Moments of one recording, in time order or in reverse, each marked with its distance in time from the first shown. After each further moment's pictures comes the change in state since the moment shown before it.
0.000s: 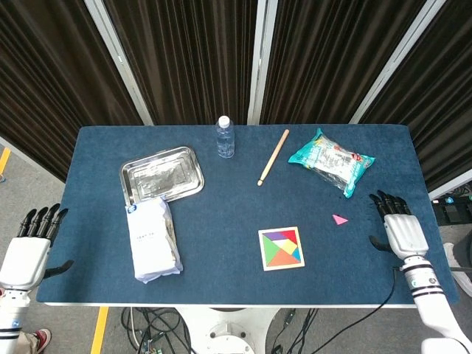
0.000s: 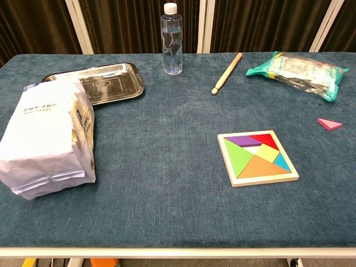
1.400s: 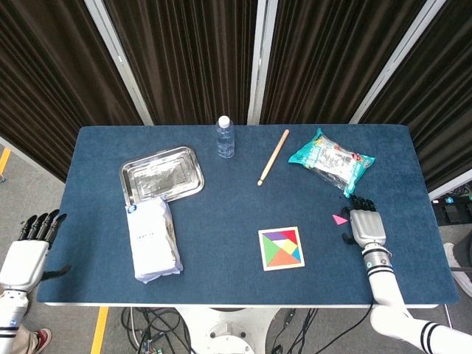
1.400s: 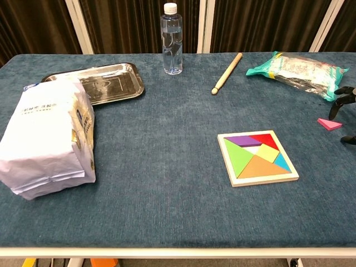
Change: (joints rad) left arm -0.007 -0.023 0.018 0.100 -0.026 -0.061 -0.112; right arm 0.175 -0.252 0.012 0.097 0.412 -0.075 -0.375
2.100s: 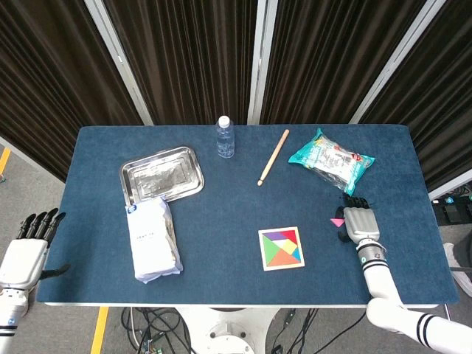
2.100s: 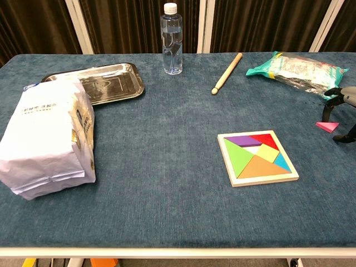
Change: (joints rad) left arm -0.004 0.006 -0.003 0.000 0.000 -0.001 -0.010; right arm 0.066 0.009 -0.015 -0.019 0.085 -0.038 -0.054
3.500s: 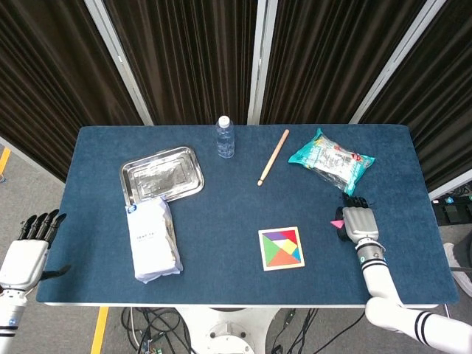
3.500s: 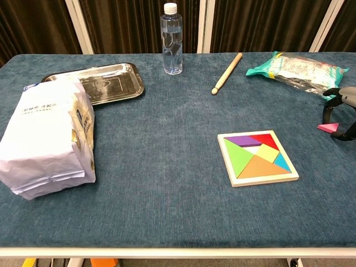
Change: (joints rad) left arm 0.000 -0.006 0.005 0.009 -0.002 -0.006 -0.004; right arm 0.030 0.001 -0.034 0.005 0.024 0.018 0.006
